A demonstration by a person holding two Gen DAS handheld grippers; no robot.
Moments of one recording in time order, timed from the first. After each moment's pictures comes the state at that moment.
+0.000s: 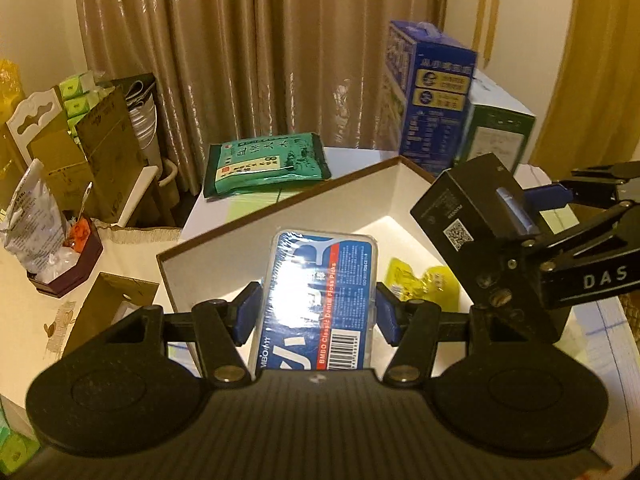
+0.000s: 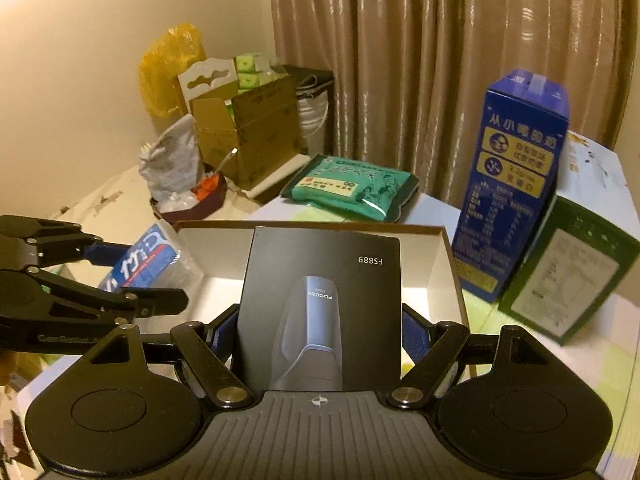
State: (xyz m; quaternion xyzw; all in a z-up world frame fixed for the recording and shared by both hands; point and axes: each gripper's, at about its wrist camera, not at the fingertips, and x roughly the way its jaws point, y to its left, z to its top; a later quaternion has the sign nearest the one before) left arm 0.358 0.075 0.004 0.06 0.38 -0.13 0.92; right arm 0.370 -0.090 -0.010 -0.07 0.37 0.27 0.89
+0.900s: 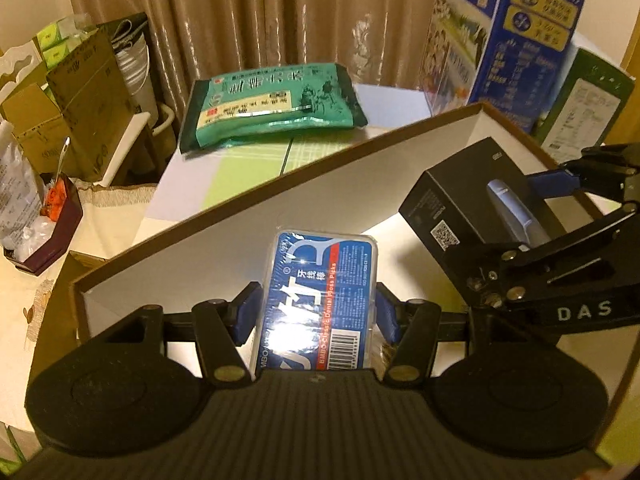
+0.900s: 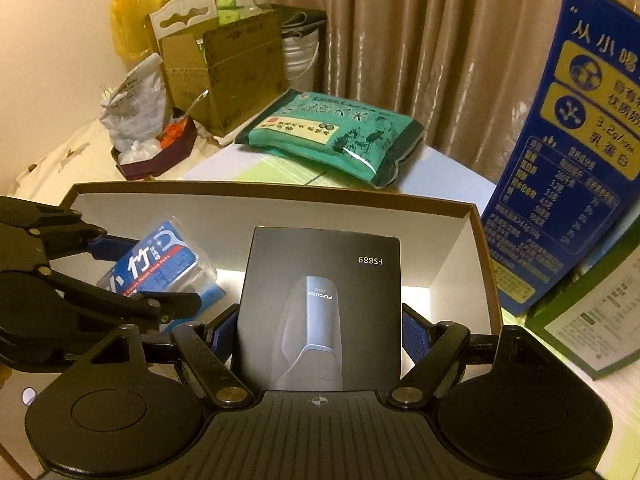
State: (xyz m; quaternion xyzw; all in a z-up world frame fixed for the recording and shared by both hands) left arm 0.484 0.059 -0.095 0.07 0.46 -0.11 0.88; right arm 0.482 -0.063 -0.103 -0.11 0.43 0.25 0.86
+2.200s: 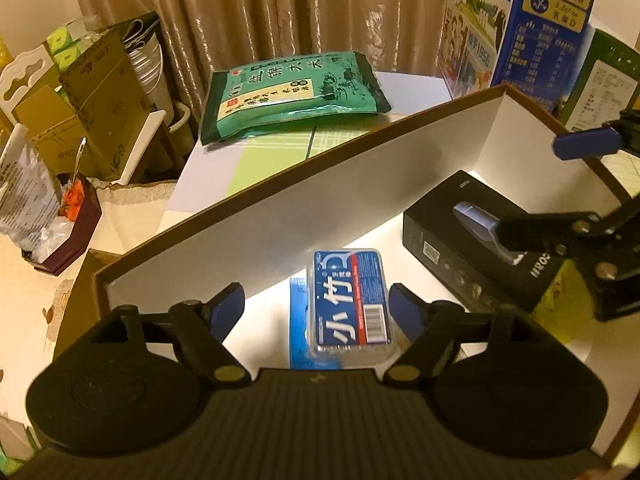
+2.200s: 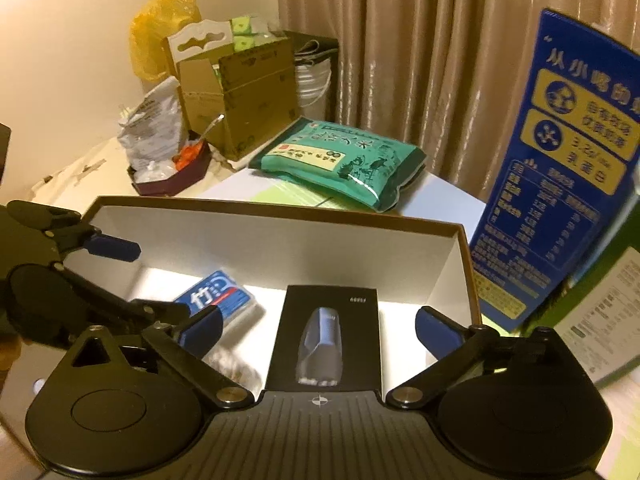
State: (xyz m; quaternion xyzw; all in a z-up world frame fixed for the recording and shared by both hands) left arm 0.477 0.069 -0.098 0.09 0.46 -0.09 0.88; right arm 0.461 -0.082 -0.085 -0.10 0.39 0.28 0.87
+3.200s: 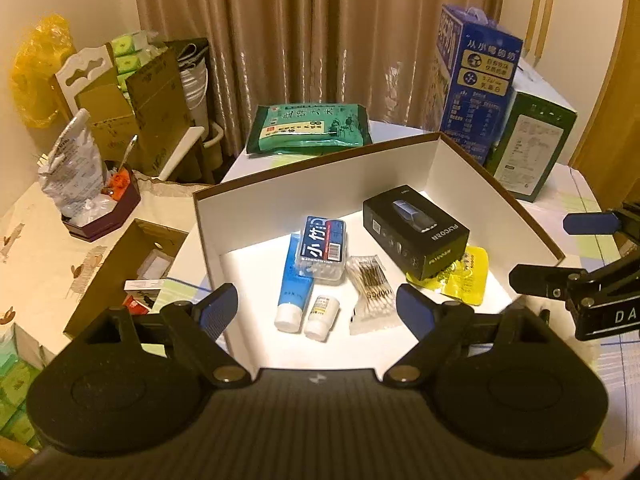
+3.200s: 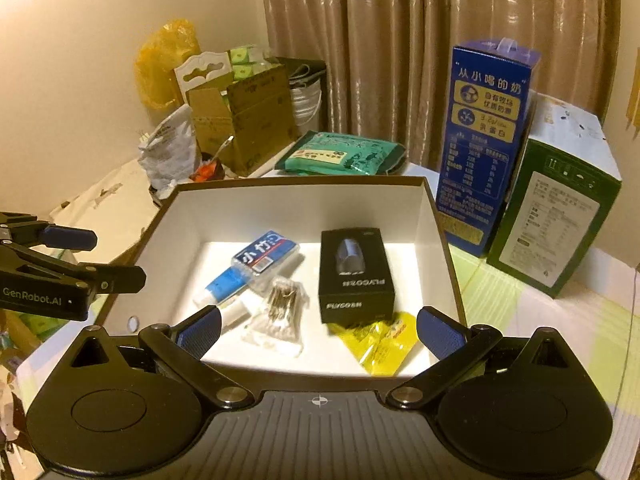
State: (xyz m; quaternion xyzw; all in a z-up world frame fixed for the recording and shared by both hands) left arm 0.314 0.075 -0.003 0.03 0.40 -0.05 0.91; right arm 0.318 -0.128 -0.030 -0.05 0.37 0.26 0.89
